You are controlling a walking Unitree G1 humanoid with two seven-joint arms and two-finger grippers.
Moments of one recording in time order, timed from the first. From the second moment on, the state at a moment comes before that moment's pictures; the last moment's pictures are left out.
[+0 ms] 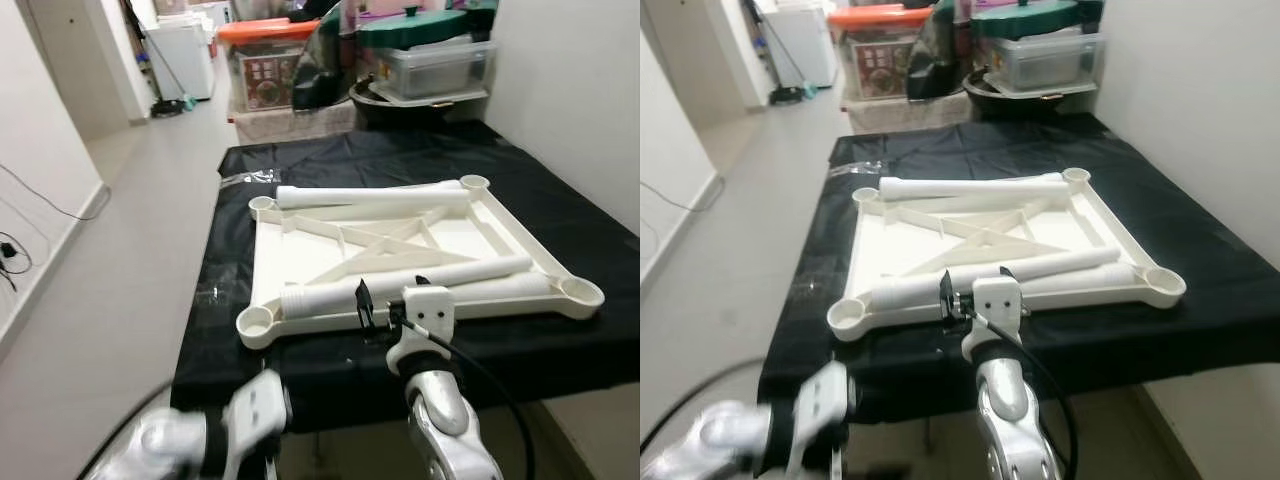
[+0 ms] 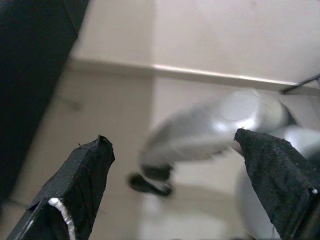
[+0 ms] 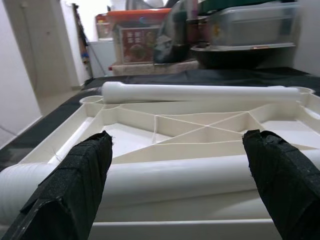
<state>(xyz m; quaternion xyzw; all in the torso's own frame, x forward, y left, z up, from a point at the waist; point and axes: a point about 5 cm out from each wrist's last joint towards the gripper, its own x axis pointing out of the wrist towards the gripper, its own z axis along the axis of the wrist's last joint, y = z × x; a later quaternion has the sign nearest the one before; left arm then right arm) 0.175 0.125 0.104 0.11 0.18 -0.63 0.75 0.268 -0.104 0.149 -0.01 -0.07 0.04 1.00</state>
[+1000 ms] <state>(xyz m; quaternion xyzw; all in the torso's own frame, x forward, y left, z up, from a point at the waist) 0.277 0.087 0.156 0.10 -0.03 -0.26 0.96 0.274 -0.119 0.153 -0.02 -0.07 0.02 1.00</state>
